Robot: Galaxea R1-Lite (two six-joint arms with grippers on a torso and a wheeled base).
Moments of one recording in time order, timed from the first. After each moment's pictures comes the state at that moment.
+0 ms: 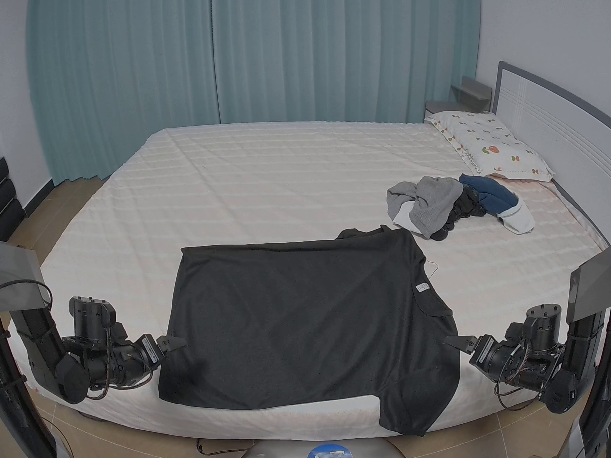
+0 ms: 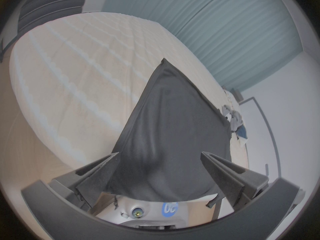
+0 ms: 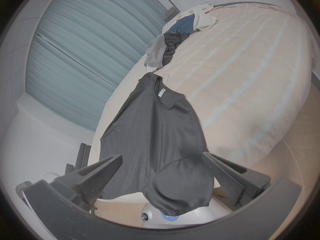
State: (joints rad) left arm -0.03 2.01 -0.20 -1.05 -0.26 -0.69; right arm 0.21 2.14 -0.02 -1.55 0.14 0.81
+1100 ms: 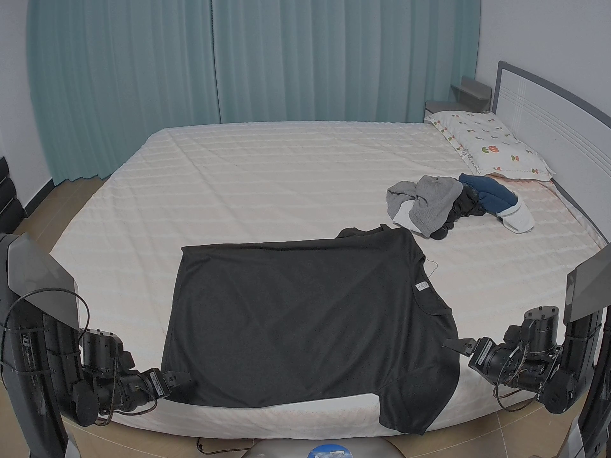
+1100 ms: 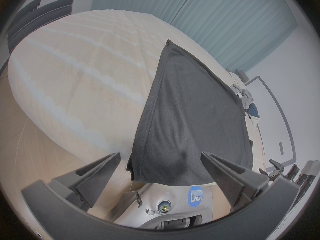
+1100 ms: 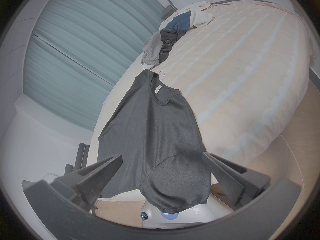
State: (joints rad) left arm -0.02 2.28 -0.02 -1.40 -0.25 -0.52; right arm 0.21 2.17 -0.02 -1.55 0.15 0.81
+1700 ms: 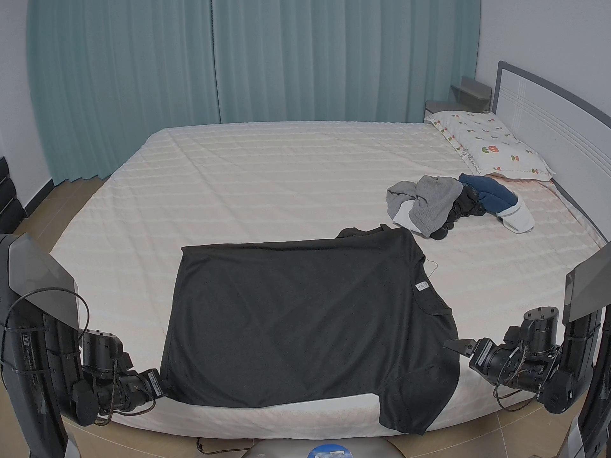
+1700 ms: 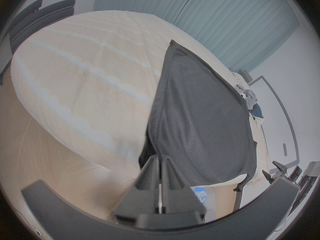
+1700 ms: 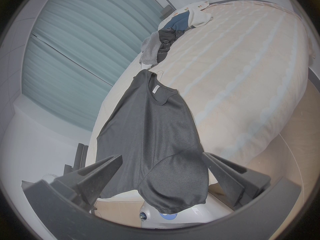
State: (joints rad) left arm -0.01 2.29 -0.02 -1.40 -0.22 -0.51; right arm 0.20 2.18 -0.02 -1.55 0.14 0.81
